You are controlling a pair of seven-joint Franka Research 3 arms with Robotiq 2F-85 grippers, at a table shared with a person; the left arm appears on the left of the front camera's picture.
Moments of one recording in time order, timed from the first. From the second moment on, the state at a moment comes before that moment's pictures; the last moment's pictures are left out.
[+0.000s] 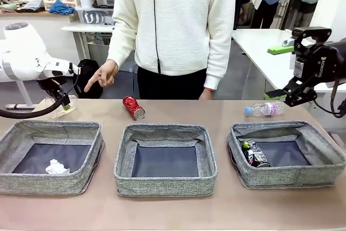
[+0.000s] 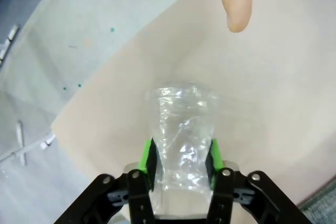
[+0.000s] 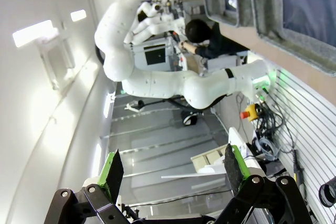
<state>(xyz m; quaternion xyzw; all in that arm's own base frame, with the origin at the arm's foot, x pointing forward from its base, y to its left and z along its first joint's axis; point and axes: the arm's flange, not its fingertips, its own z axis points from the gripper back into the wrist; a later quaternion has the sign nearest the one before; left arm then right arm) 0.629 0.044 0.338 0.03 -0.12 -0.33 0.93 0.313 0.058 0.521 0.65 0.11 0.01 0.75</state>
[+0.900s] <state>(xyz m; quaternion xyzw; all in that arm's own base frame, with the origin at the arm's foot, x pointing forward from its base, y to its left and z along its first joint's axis) 0.595 0.060 0.409 0.02 -0.14 -0.26 0.95 0.313 0.058 0.521 0.65 0.11 0.01 0.75</state>
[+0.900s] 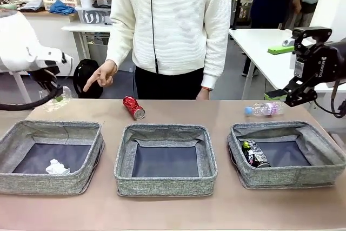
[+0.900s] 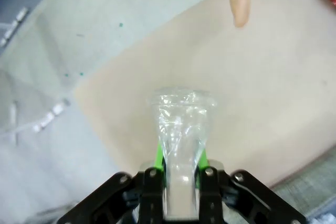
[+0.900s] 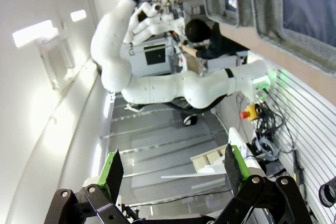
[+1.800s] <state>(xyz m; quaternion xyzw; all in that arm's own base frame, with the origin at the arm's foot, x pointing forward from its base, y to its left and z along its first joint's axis) 0.345 0.109 0.533 -0.08 -0.11 -0.25 0.96 0.313 0.058 0.521 0.65 0.11 0.01 0.75</state>
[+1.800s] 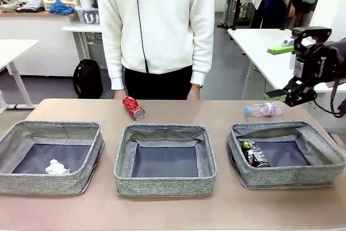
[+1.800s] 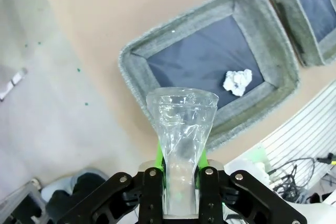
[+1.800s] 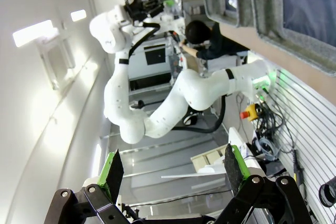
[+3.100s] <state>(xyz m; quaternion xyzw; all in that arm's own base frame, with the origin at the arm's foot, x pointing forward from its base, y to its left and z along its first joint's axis) 0.239 -0.301 0.707 -0.07 -0.08 -0.06 0.99 0.313 0.058 0.521 0.65 0.11 0.01 0.75</state>
